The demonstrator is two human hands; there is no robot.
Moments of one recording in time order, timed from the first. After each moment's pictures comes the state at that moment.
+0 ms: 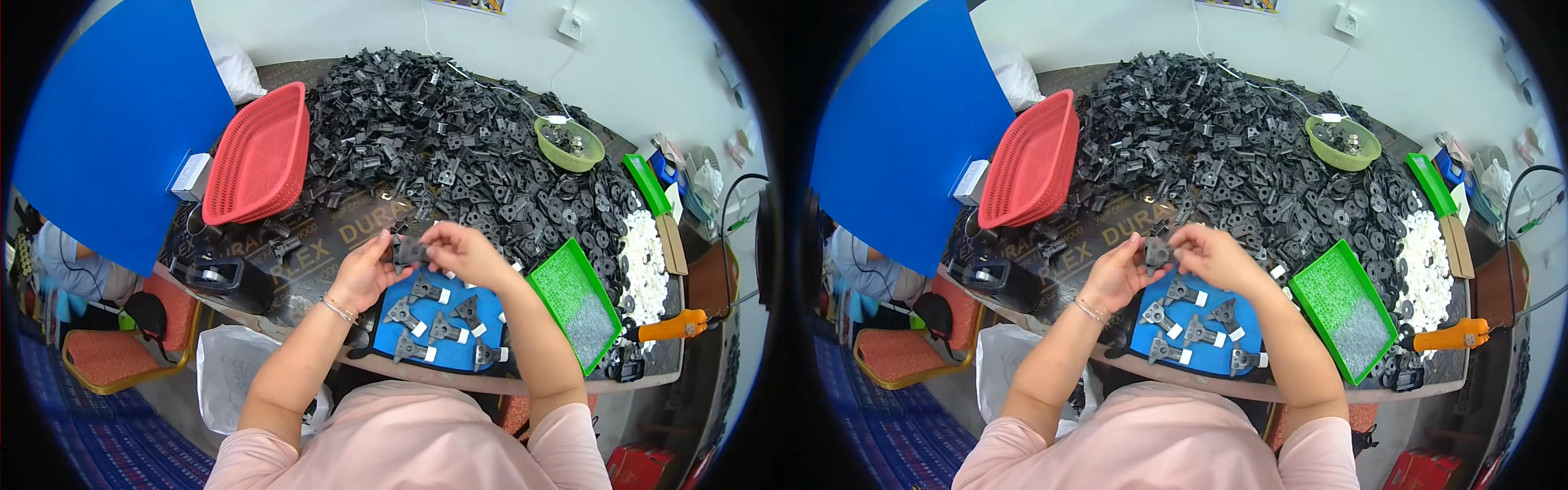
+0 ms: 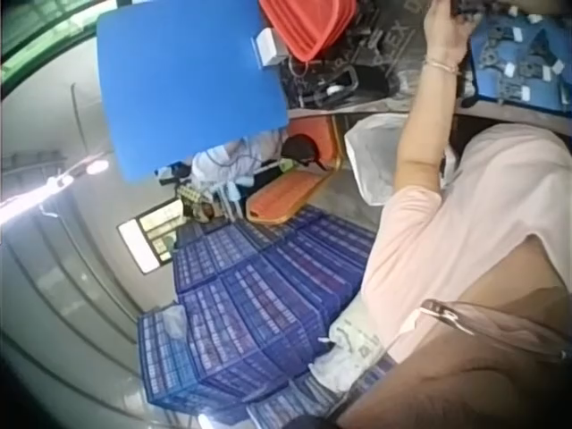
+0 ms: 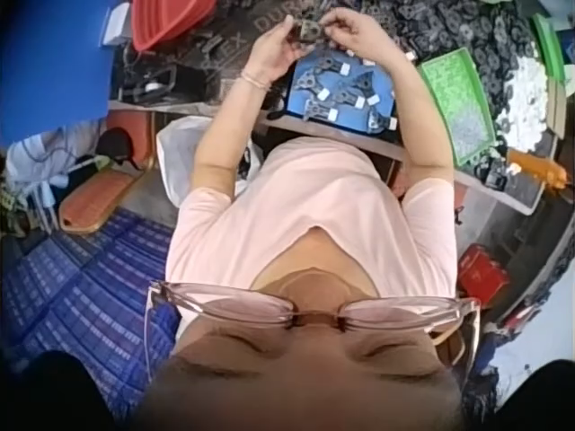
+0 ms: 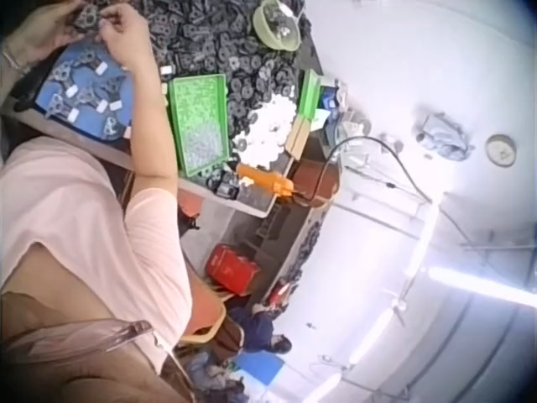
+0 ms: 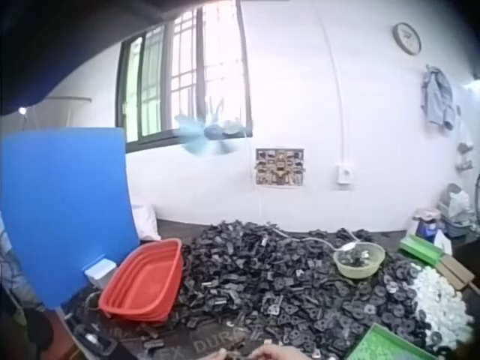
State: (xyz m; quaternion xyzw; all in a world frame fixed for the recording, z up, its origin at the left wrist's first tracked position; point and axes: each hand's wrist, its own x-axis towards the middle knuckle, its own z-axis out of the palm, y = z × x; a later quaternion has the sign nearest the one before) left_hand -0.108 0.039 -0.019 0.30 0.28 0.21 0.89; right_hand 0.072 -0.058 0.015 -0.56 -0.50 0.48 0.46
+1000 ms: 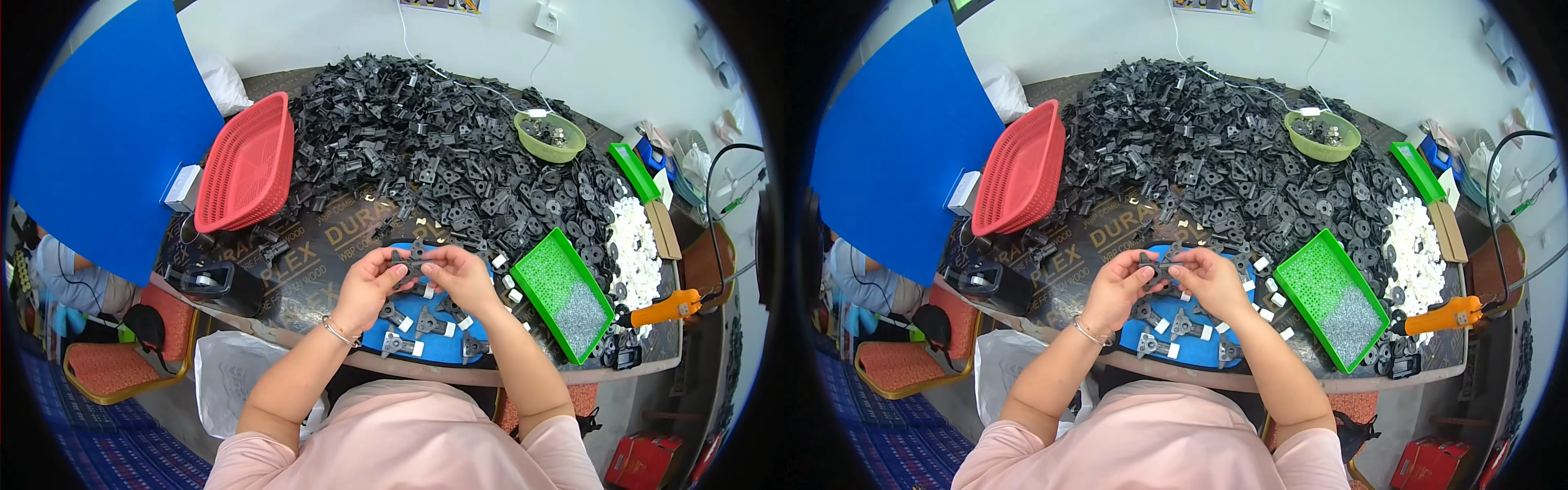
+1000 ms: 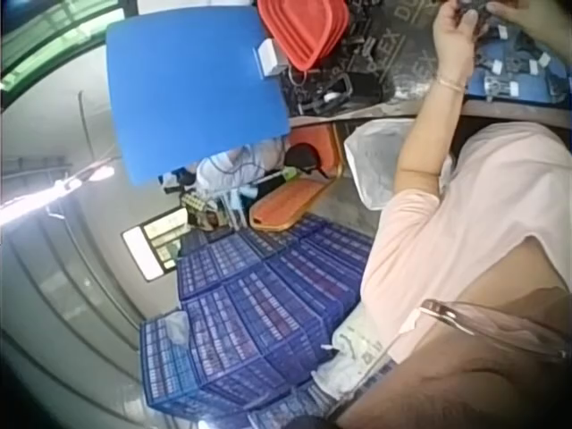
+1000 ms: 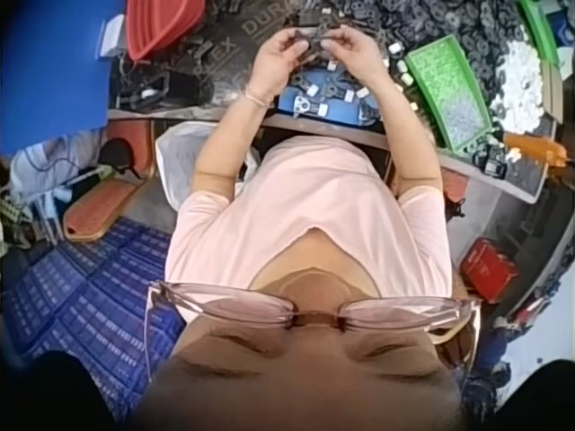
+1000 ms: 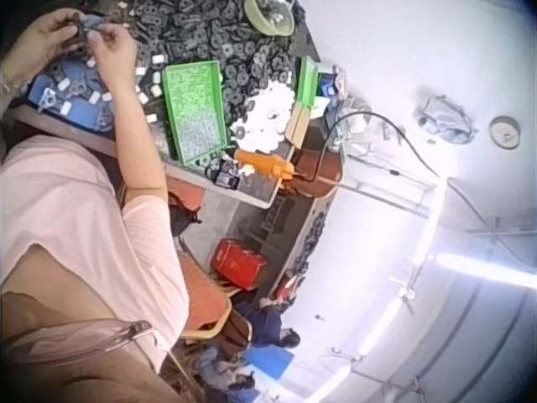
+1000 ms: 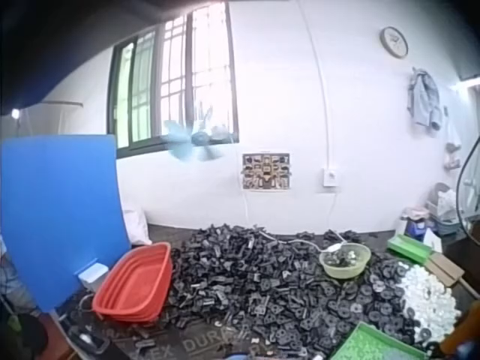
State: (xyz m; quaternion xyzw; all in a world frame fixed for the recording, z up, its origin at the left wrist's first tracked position) left_hand -0.103 -0.009 -0.010 0.46 0.24 0.24 0.82; right_hand 0.051 -0.106 -0.007 -0.64 -0.38 0.36 0.56
